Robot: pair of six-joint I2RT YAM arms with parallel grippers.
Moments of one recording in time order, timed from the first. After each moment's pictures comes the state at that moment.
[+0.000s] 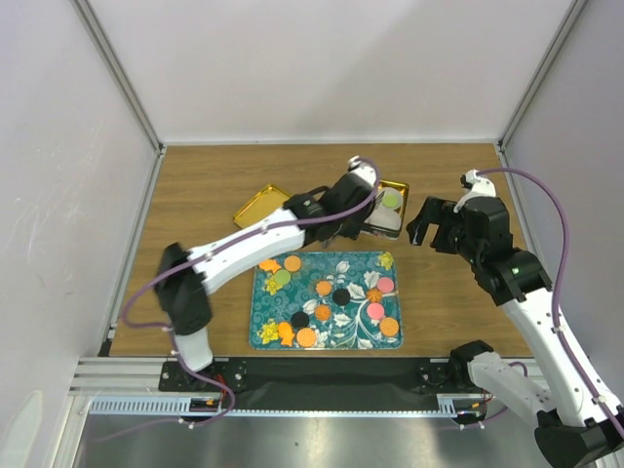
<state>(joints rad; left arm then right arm) -0.93 1.85 1.71 -0.66 -0.35 -0.27 0.35 0.85 1.03 -0.69 0.08 0.44</state>
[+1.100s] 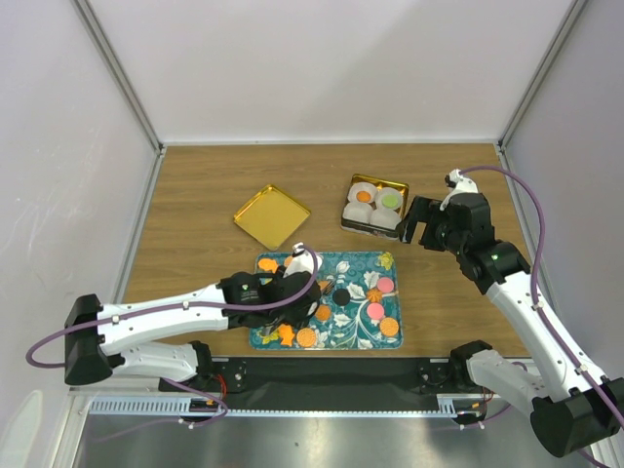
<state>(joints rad) -1.24 1.18 0.94 -0.85 -0.43 -0.61 0.33 0.96 0.94 -0.54 0.01 0.45</state>
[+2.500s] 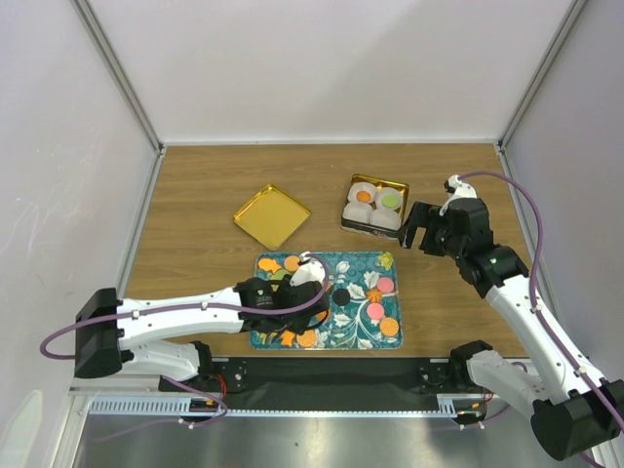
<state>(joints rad) -1.28 1.25 0.91 -0.84 -0.44 -0.66 0.33 0.94 0.90 -0.54 0.01 0.45</state>
